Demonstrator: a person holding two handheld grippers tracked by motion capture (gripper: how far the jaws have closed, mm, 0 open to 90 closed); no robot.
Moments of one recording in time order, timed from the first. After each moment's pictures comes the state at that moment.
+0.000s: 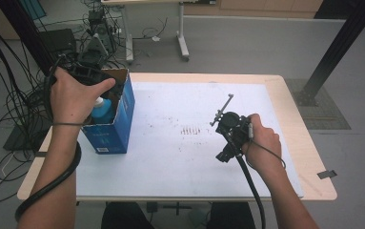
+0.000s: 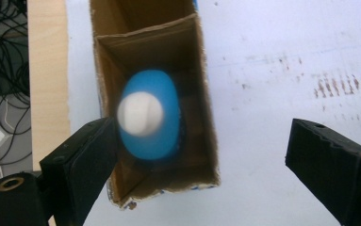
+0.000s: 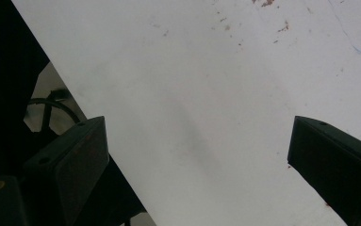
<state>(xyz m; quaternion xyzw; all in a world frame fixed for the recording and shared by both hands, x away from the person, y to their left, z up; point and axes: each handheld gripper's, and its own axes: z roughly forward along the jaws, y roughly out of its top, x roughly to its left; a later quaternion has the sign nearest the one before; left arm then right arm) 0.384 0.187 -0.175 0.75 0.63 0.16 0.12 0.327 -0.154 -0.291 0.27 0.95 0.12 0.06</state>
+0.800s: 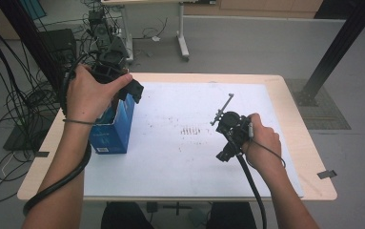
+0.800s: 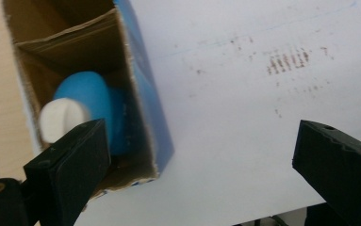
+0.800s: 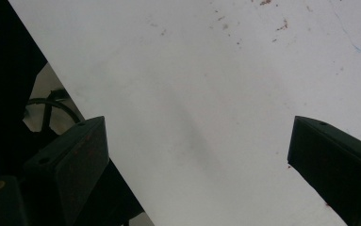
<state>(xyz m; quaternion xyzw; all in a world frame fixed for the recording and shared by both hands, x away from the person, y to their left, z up) 0.386 0.143 -0.176 0.79 0.59 0.11 0.12 0.331 -0.156 -0.293 0.27 0.95 0.12 0.06</state>
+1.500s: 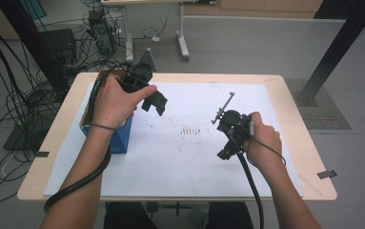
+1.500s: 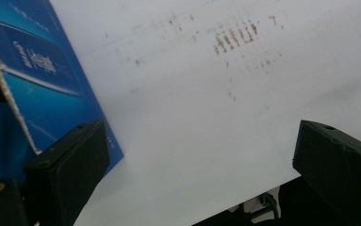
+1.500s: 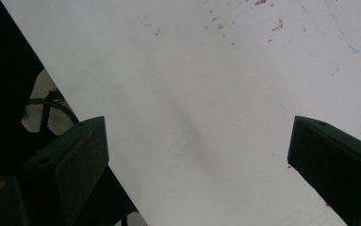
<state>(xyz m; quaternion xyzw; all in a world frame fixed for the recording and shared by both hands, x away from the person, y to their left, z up) 0.391 0.097 -0.213 0.83 0.54 0.04 0.12 0.336 -0.158 -0.295 0.27 0.95 0.13 0.06</state>
